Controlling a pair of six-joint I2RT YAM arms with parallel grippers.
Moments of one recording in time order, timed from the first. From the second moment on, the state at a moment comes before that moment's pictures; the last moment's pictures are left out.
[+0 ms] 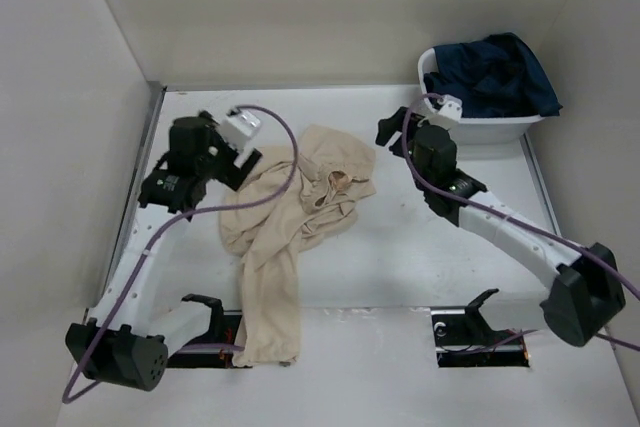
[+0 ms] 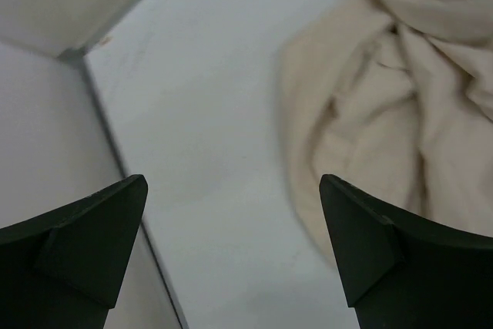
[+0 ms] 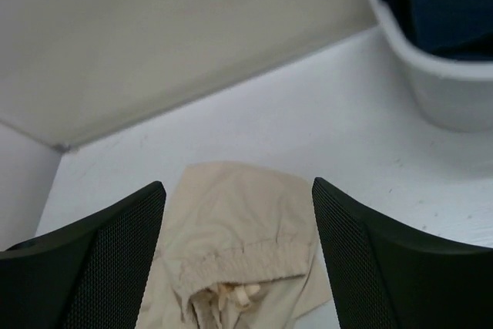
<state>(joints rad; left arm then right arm) -0.12 1.07 1.14 -0.56 0.05 0.51 0.61 1.25 0.95 0.18 0.56 0.55</state>
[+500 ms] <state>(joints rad) -0.43 0.98 0.80 -0.95 0.03 0.51 0.79 1.65 1.04 0.08 0.15 0.74</state>
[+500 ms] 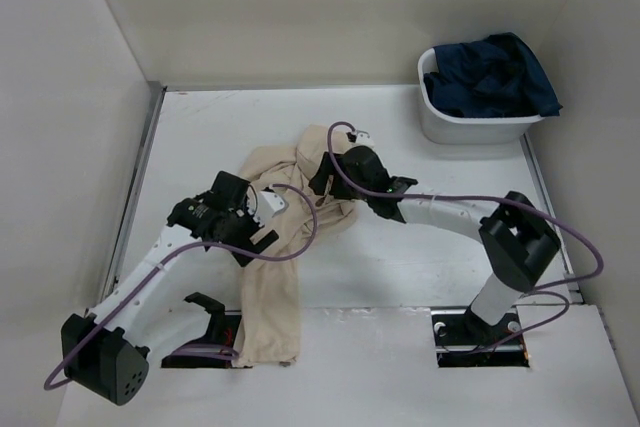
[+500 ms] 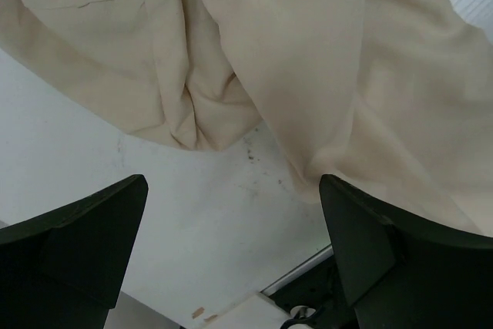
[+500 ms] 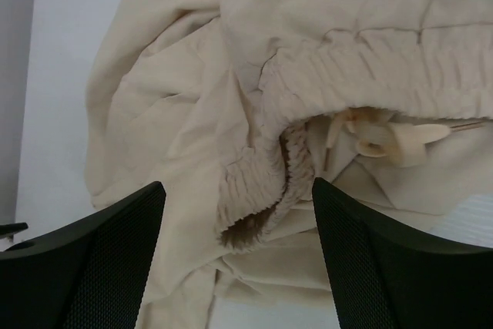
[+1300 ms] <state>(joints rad) -0.23 1.09 0.78 -0.68 -0.21 0.60 0.55 1.34 1.16 -0.08 0.11 0.81</state>
